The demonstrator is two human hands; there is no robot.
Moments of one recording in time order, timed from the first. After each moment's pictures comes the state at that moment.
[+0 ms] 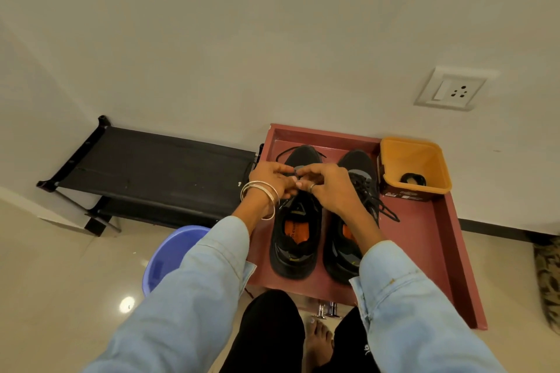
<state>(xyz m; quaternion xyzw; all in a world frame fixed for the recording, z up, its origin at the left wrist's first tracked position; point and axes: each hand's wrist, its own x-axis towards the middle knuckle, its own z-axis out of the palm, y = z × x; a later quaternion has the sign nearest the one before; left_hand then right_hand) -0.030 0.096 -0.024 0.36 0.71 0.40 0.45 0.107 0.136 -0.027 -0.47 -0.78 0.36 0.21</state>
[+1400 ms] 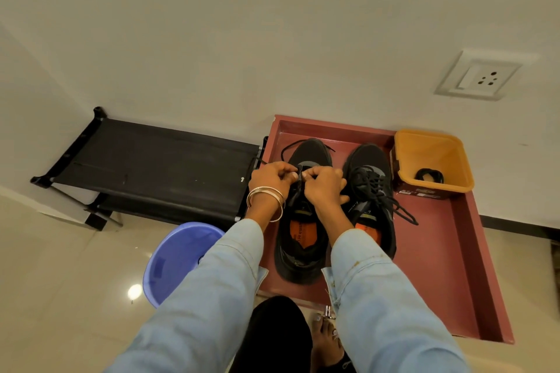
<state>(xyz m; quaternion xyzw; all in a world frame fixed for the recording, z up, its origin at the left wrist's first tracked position) -0.040 0.118 -0.075 0.43 0.80 0.31 0.29 0.055 0.152 -0.073 -0.71 -0.56 0.39 0.16</state>
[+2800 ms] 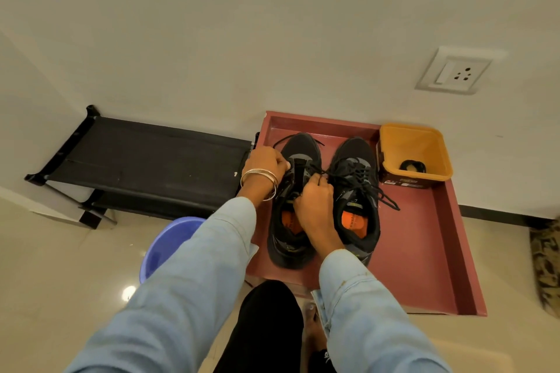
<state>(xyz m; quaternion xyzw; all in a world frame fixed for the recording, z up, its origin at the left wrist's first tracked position) -0.041 0.126 -0.049 0.49 0.81 0.19 0.26 0.077 0.103 -0.087 -0.65 -0.73 0.23 0.05</state>
